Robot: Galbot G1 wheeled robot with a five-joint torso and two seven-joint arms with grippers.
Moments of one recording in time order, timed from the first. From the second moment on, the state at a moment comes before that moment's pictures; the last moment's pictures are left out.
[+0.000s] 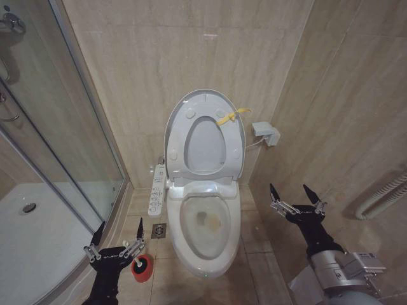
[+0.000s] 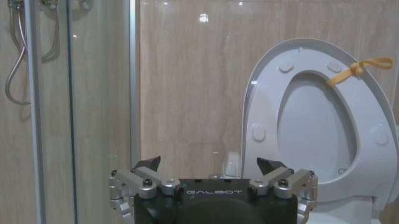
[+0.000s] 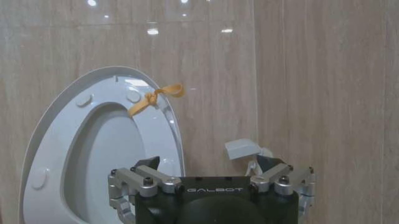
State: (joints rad) left arm 1.95 -1.49 -0.49 -2.46 -0.03 -0.12 -0.15; right arm -1.70 1.32 0.72 2.50 0.37 -0.16 0.14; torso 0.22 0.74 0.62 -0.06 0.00
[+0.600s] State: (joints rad) left arm 1.95 -1.49 -0.49 -2.46 -0.03 -0.12 -0.15; right arm -1.74 1.36 0.70 2.50 0.33 -0.16 0.12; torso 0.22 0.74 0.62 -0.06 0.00
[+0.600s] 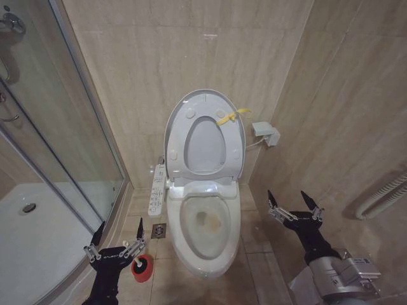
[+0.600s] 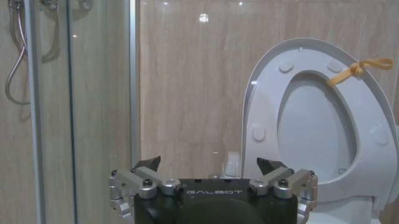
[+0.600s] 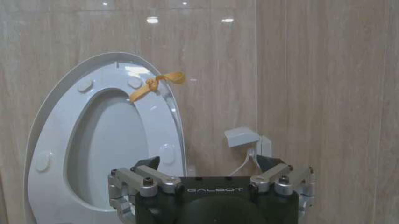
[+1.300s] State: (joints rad) left arm 1.95 -1.49 -0.49 -2.46 -0.03 -0.12 -0.15; right arm -1.76 1.38 0.69 2.50 0.31 -0.16 0.11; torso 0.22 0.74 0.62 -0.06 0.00
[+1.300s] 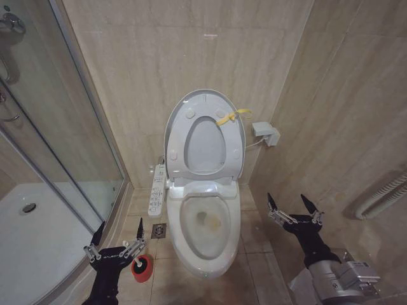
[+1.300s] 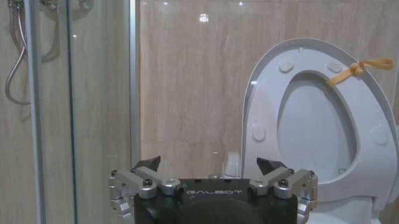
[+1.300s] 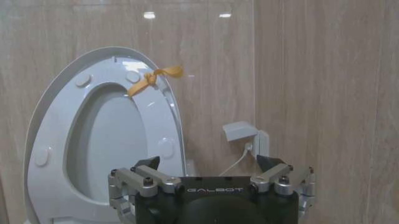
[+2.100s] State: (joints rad) left arm 1.95 -1.49 -0.49 -2.46 -0.03 -0.12 -0.15; right arm -1.76 1.38 0.69 2.50 0.31 -0.17 0.11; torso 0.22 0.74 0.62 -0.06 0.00
